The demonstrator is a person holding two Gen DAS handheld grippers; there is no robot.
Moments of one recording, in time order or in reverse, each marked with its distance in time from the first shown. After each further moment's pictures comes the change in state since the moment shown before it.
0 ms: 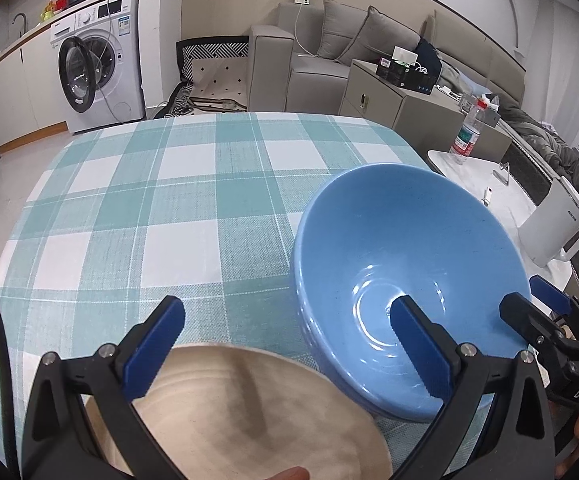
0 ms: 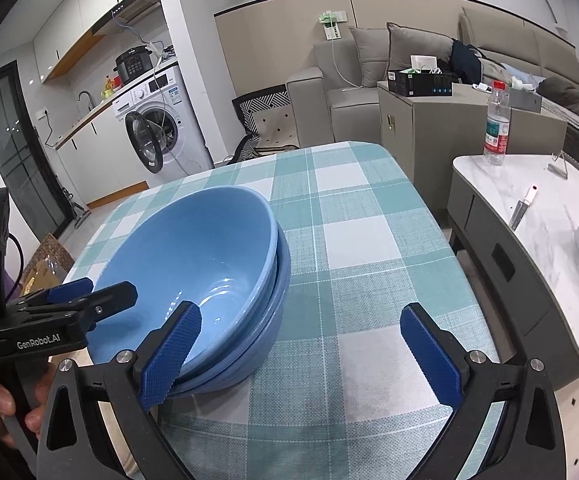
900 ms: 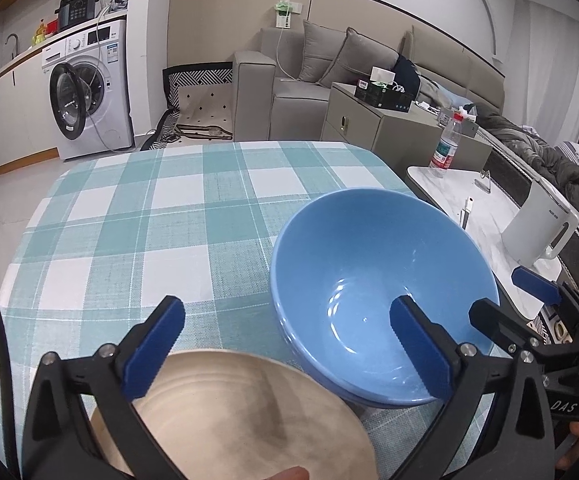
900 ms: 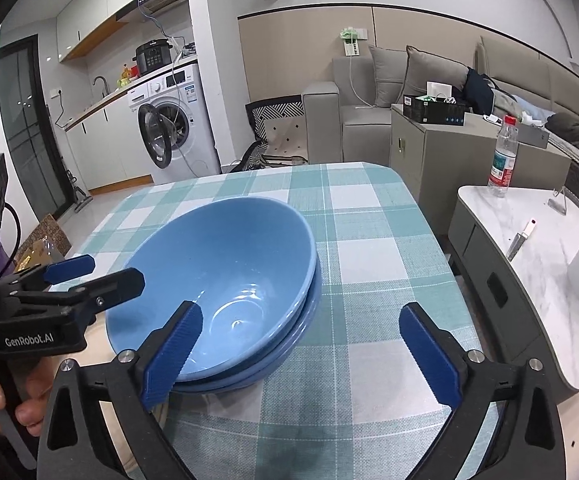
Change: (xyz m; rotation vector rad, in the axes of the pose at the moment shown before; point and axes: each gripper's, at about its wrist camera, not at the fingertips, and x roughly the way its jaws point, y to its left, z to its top) left arm -0.025 -0.006 -0.001 0.053 -0.095 -0.041; right arm -0.020 0.026 0.001 -0.106 -0.042 -0.019
